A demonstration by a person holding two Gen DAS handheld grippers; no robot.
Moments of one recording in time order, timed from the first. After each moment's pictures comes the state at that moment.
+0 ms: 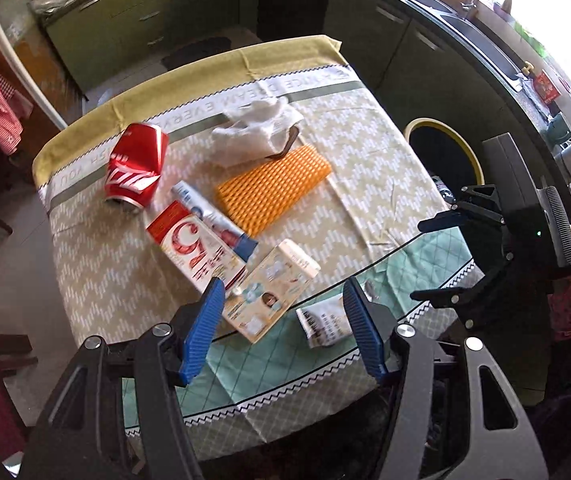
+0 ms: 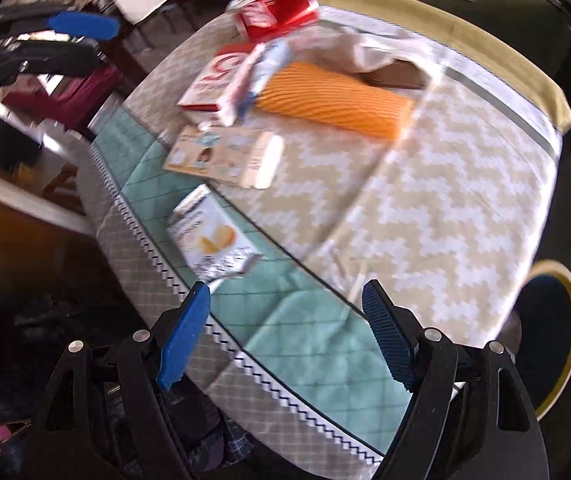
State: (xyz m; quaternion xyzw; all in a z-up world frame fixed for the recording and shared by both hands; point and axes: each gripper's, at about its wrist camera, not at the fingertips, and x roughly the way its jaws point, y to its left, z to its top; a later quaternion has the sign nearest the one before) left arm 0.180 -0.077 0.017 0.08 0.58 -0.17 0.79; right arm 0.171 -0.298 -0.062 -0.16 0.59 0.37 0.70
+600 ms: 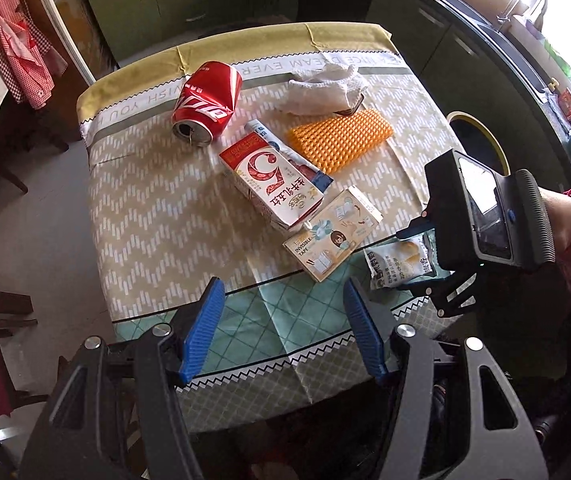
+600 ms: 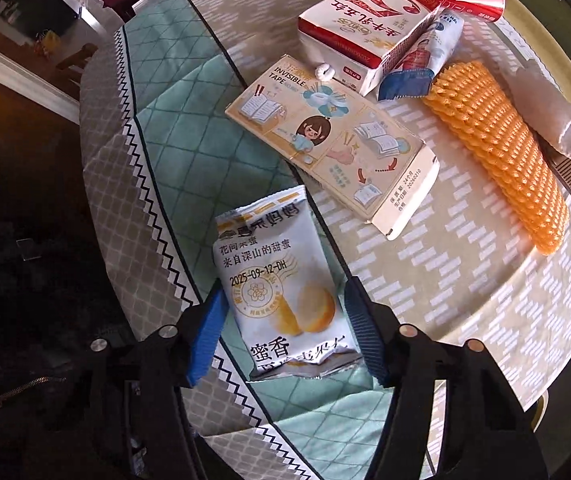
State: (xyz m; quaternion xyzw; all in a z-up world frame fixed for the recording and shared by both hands) left arm 0.146 -0.004 -0.002 0.05 0.60 -0.12 0.79; right arm 0.159 -0.174 -0.127 -0.33 0.60 0.42 0.60
